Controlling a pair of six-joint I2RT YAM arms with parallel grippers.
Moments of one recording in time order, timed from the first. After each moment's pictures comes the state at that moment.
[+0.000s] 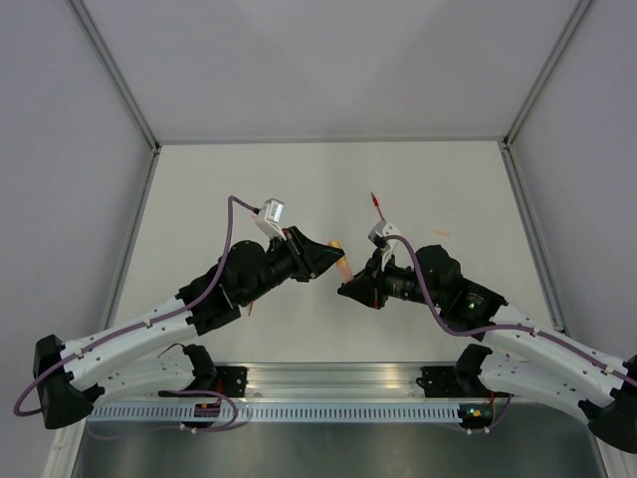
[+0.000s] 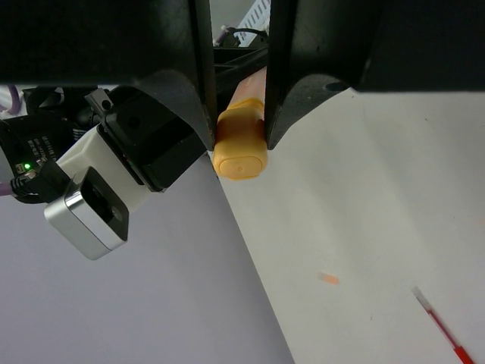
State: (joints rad) left arm -1.02 0.93 0.79 0.05 -0.15 -0.94; right arm 0.88 0.85 0.66 -0.06 -0.29 0.35
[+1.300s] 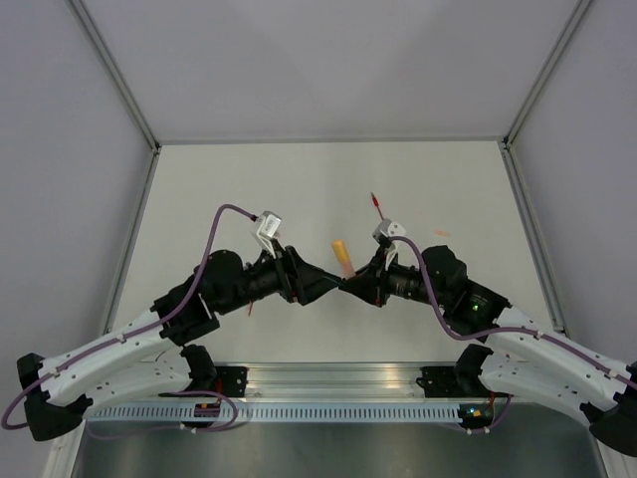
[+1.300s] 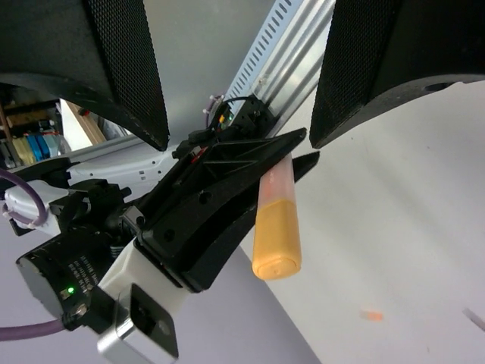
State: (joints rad) left arm -1.03 0.80 0.78 -0.09 0.05 -0.81; right arm 0.88 0.83 0.65 -0.04 -0.27 0.31
